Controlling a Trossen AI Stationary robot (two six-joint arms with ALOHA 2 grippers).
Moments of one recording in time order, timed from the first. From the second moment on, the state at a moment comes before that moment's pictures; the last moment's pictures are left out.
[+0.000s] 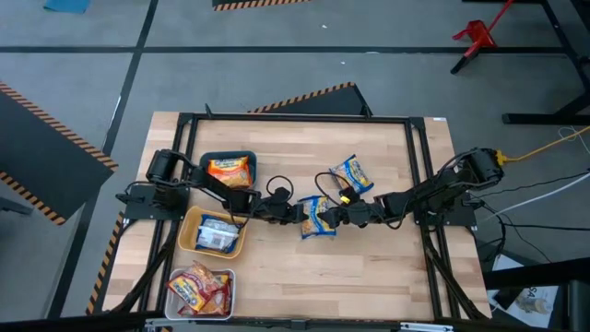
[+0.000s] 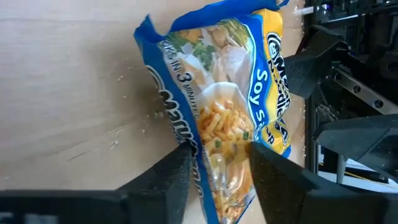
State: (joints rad) left arm -0.14 1.93 0.81 0.51 -0.19 -1.51; right arm 0.27 1.59 0.51 0.46 0.36 1.27
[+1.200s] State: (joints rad) left arm -0.22 1.88 0.80 0.65 -0.34 -1.46; right arm 0.27 1.53 0.51 0.41 0.30 1.17
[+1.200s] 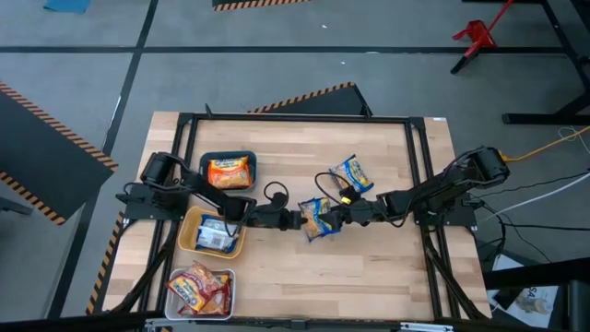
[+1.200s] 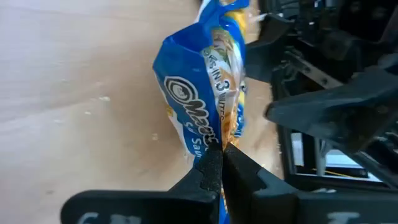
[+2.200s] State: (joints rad) left arm -0.35 1.47 0.81 0.28 -0.57 -1.40; right arm 0.27 1.53 0.76 0.34 0.21 0.96
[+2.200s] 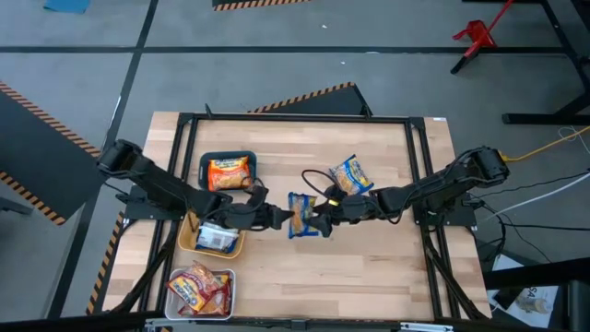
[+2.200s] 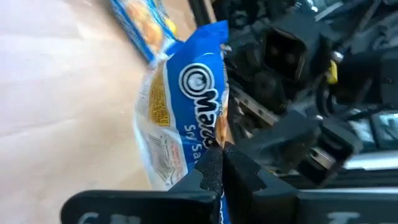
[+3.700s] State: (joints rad) left arm -0.68 0.90 0.81 -0.57 -0.58 -1.78; right arm 0.27 1.53 0.82 0.22 0.15 0.86
